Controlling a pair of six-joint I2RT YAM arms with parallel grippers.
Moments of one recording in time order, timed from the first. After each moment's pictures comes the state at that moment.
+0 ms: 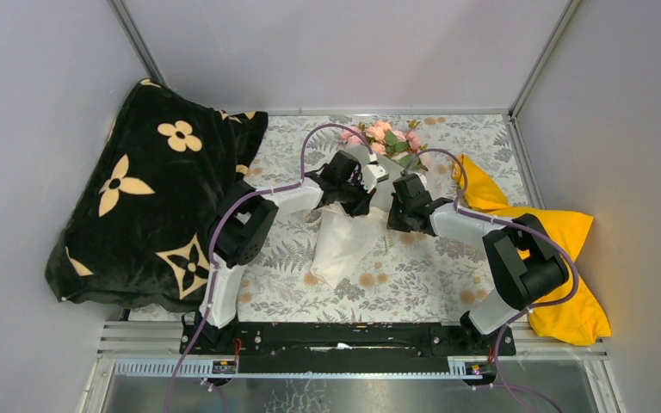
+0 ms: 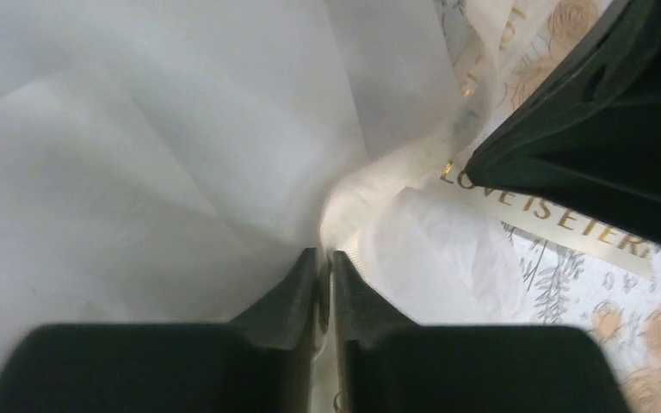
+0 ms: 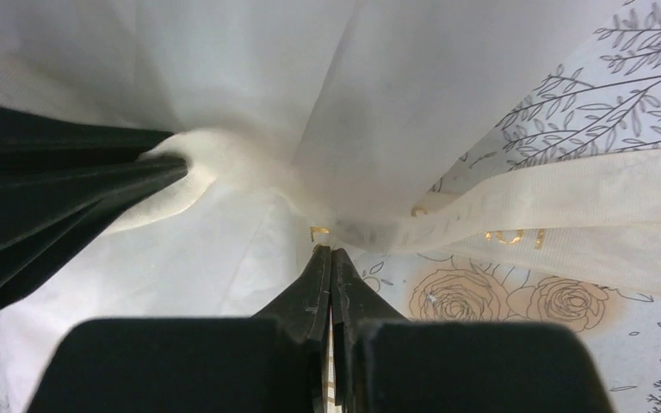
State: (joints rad) left arm -0.63 2.10 1.41 -0.13 0.46 0.20; right arm 0.49 1.61 0.82 -0.18 0.09 0.62
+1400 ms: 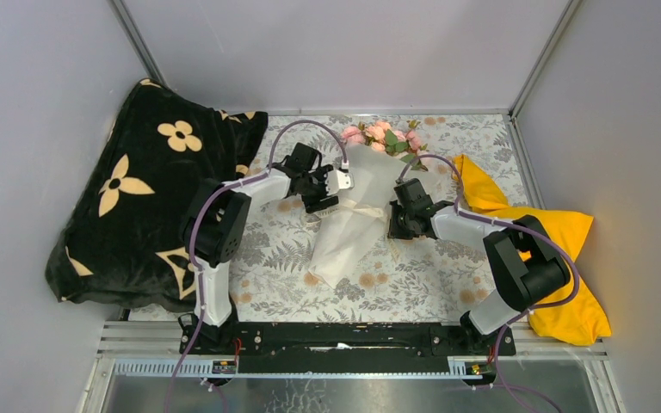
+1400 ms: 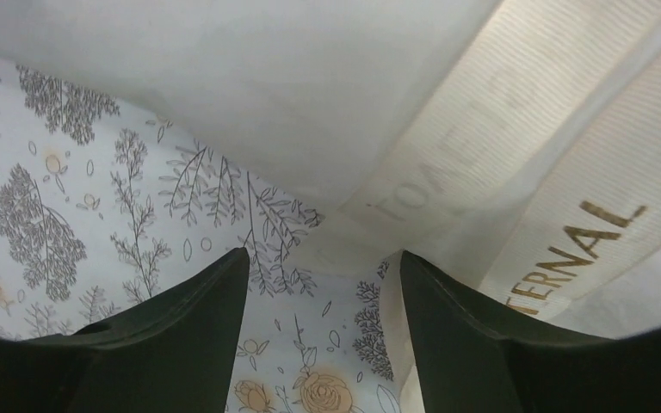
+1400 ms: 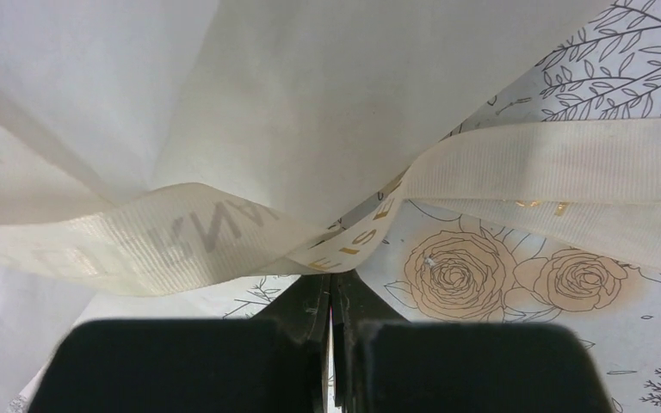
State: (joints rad) left arm -0.43 1.99 1.30 -0.28 0.41 0.86; right arm 0.49 1.59 0.79 -0.23 -0.01 0.52
